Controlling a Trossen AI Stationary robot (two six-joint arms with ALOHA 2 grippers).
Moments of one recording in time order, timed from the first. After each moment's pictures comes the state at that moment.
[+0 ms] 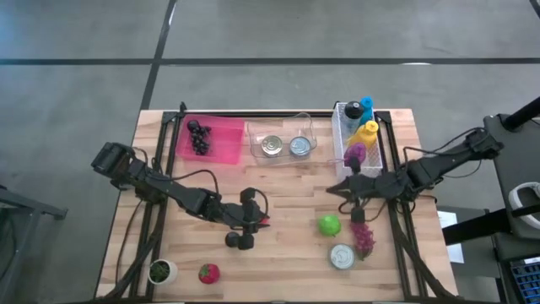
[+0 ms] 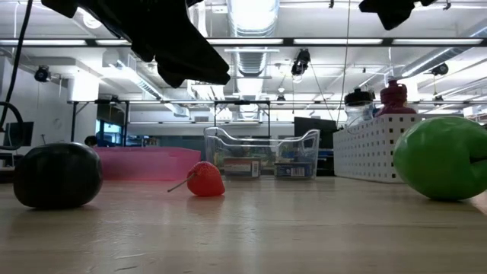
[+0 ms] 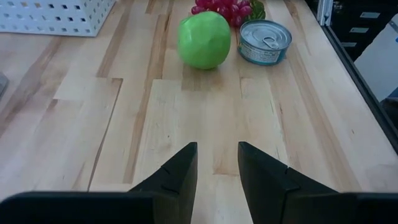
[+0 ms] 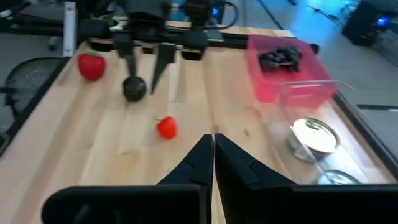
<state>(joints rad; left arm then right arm) -0.37 1.59 0.86 0.11 -0.26 -0.26 0.43 0.88 0.74 -0.33 0.44 0.15</state>
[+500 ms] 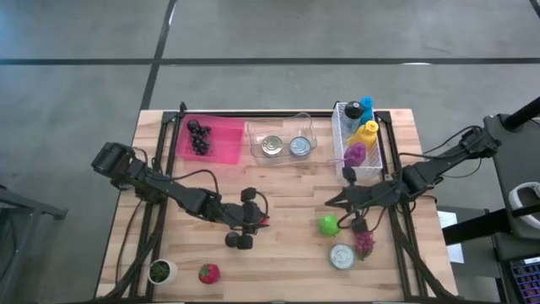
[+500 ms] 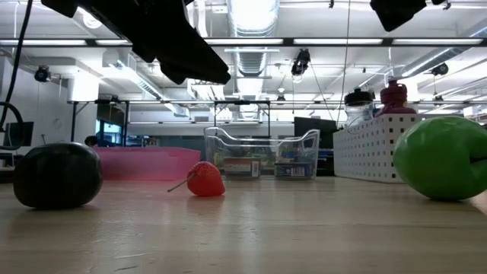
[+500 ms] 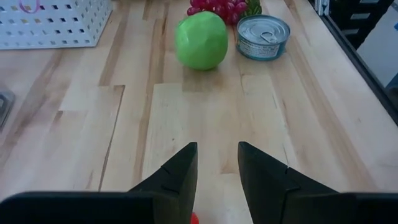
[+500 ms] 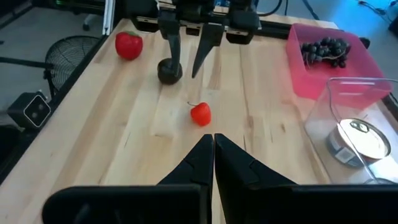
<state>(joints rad) -0.37 1.59 0.87 0.10 -0.26 -0.18 0.48 0.94 0.74 -0.32 0.36 0.15</state>
